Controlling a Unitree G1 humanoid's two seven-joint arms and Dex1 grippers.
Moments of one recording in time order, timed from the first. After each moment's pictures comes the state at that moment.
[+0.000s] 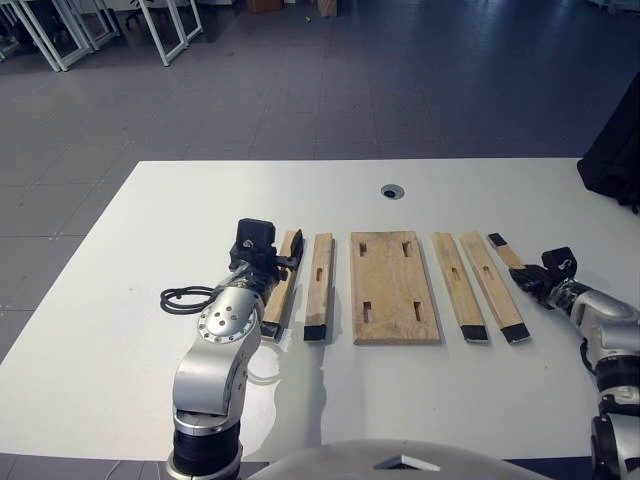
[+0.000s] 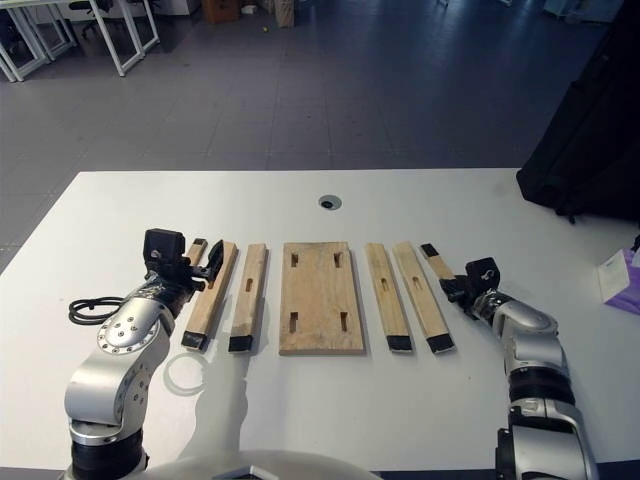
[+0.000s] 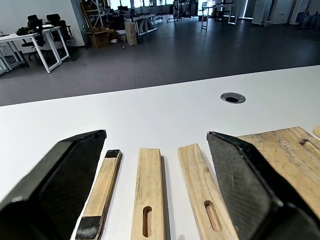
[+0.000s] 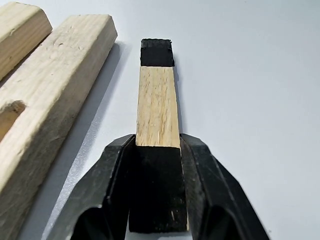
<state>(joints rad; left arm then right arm) 0.00 0.13 -0.05 -0.69 -0.03 0.86 -0.04 -0.28 -0.61 -0.14 0.70 0.16 0.16 0.64</state>
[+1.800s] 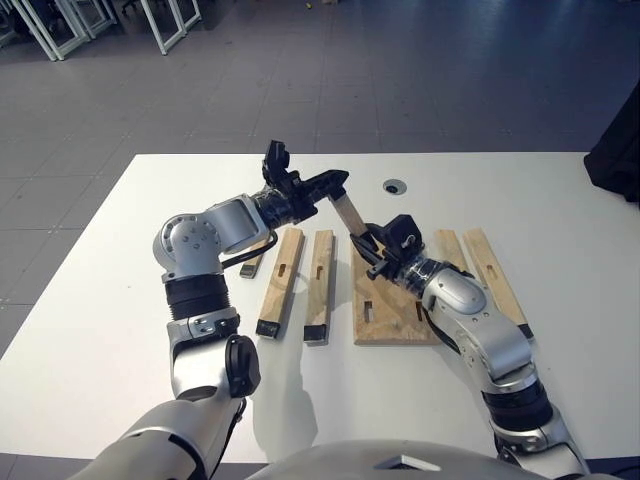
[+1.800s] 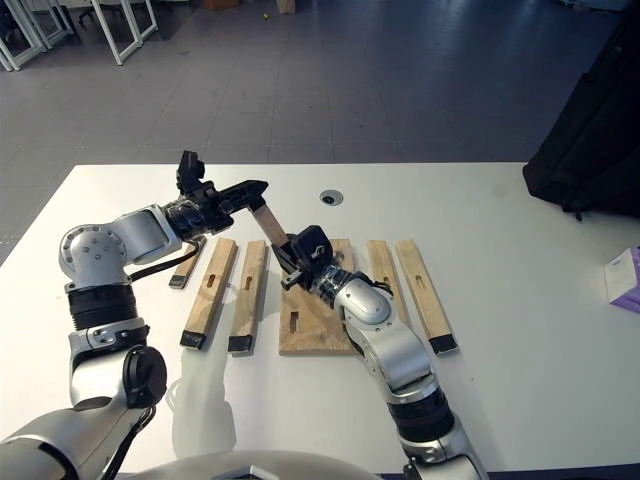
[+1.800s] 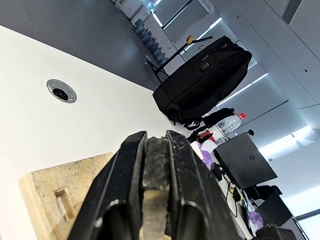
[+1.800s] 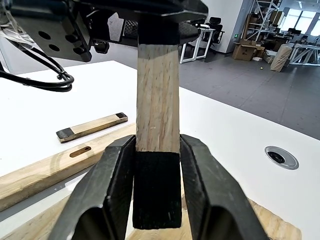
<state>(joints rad) -0.68 0.15 0.41 0.15 -0.87 1.24 -0.34 -0.21 -0.18 0.33 -0.42 0.12 0.61 0.31</state>
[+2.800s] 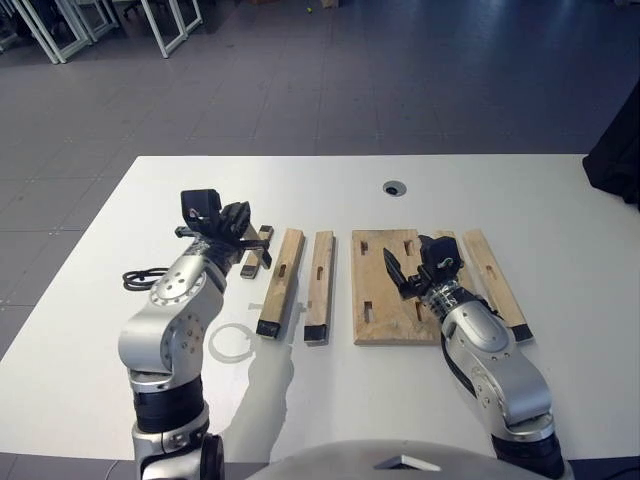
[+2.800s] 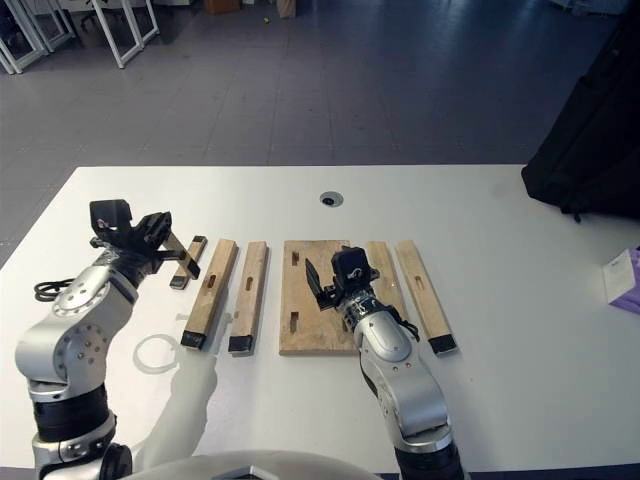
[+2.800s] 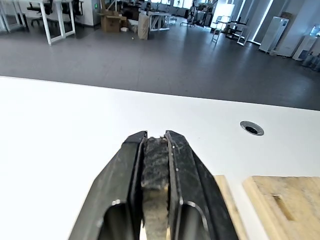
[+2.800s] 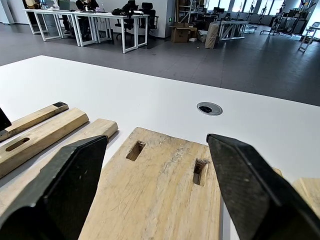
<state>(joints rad) -0.15 0.25 0.20 -0.51 -0.44 0.84 0.03 0.04 -0.12 0.25 -0.59 0.05 0.66 0.10</state>
